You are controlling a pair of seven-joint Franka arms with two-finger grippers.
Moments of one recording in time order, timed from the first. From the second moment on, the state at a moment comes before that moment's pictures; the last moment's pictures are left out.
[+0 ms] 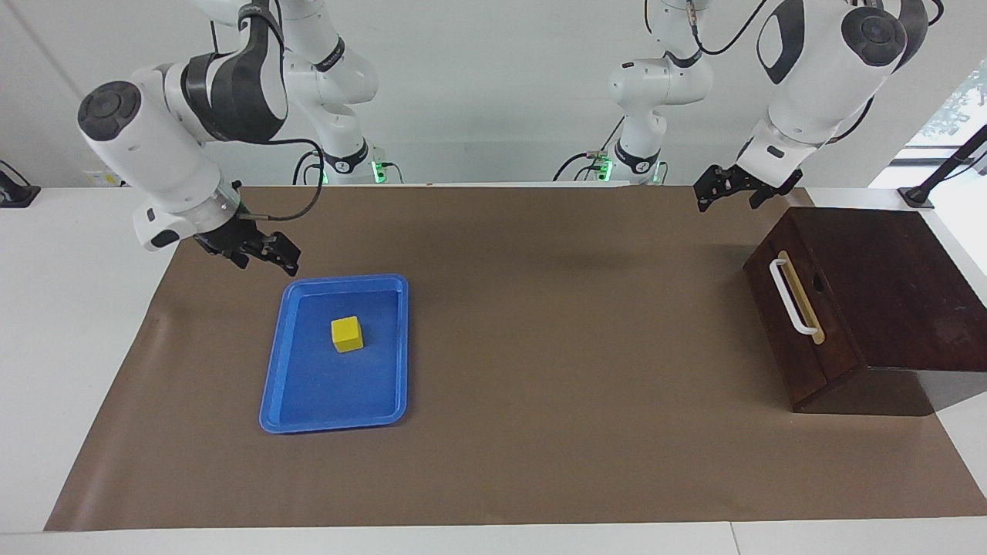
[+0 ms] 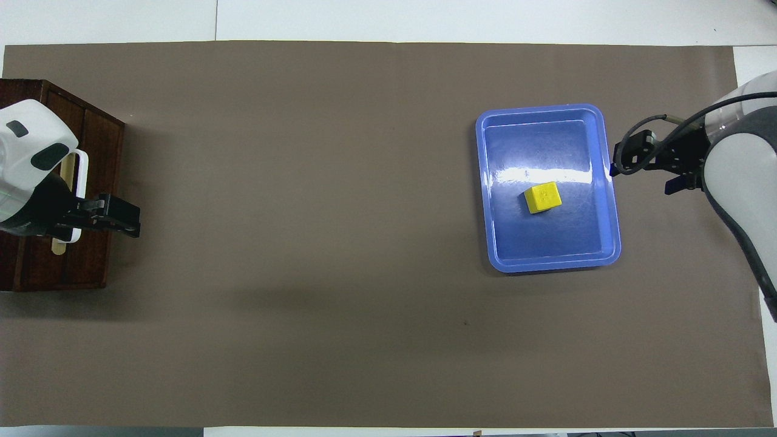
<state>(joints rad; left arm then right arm) -0.02 -0.05 -0.11 -1.71 -0.01 1.48 -0.11 -0.06 0.18 0.03 -1.66 0.13 1.71 0.34</state>
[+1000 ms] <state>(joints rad) -0.02 -0.05 -0.11 -1.72 -0.01 1.57 -0.12 -0.08 0.44 0.01 -1.69 0.50 1.85 0.95</state>
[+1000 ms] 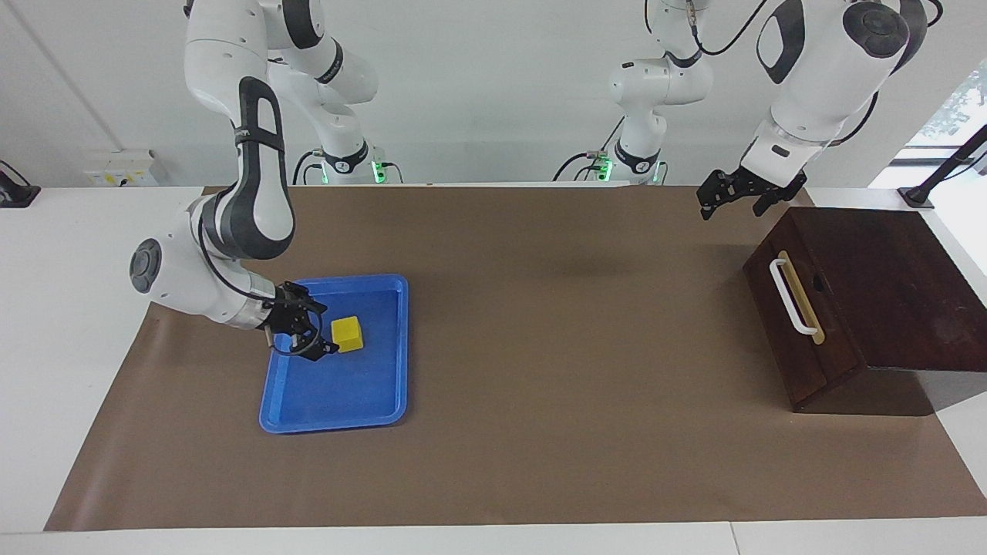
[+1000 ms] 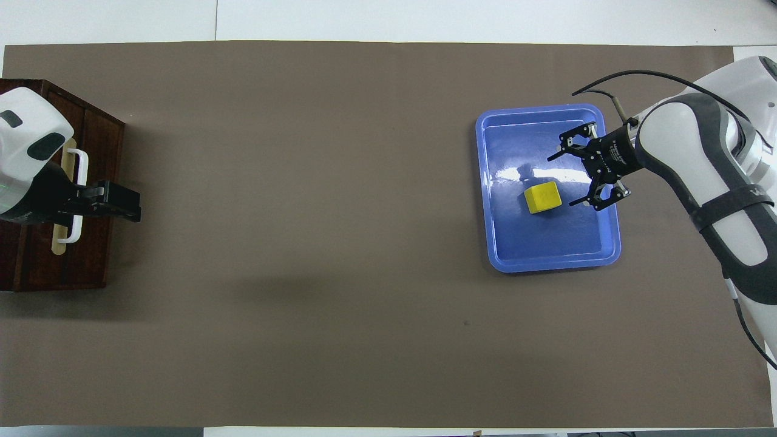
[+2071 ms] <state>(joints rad) -0.03 0.06 -0.13 -2.00 0.45 2.05 -0.12 -0.13 0.49 0.01 -1.74 0.60 1.78 0.95</state>
